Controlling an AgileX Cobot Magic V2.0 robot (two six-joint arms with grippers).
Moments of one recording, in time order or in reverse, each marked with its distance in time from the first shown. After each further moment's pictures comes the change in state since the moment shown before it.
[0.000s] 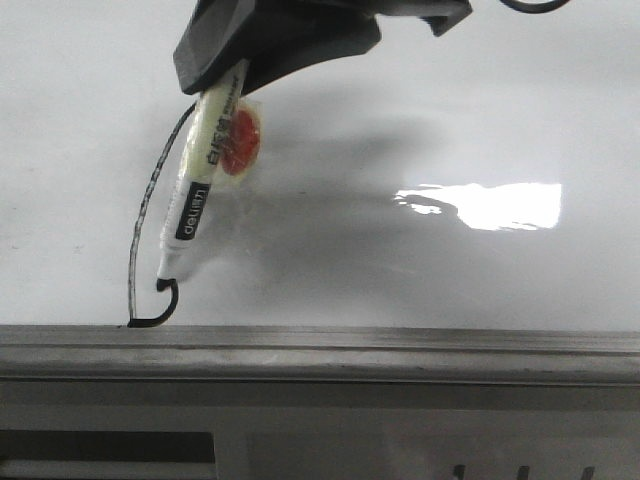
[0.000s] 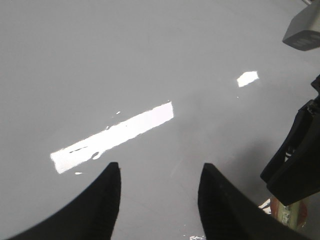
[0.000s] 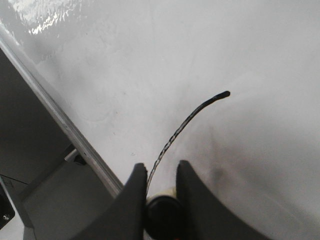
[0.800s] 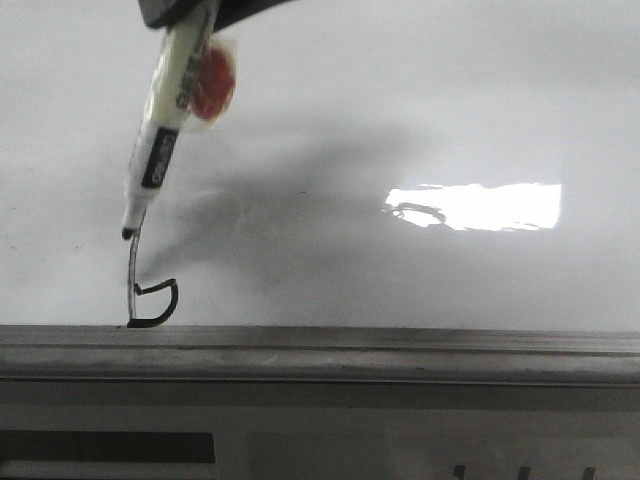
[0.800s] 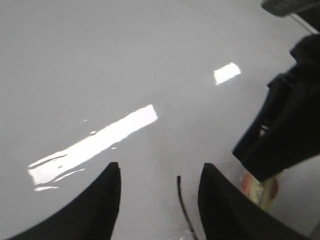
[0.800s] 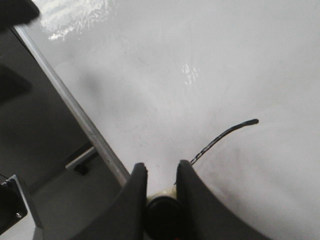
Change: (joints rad) left arm -0.127 0.015 0.000 0.051 0.008 0.000; right arm 0.072 -0.090 0.002 -0.039 -0.023 -0.022
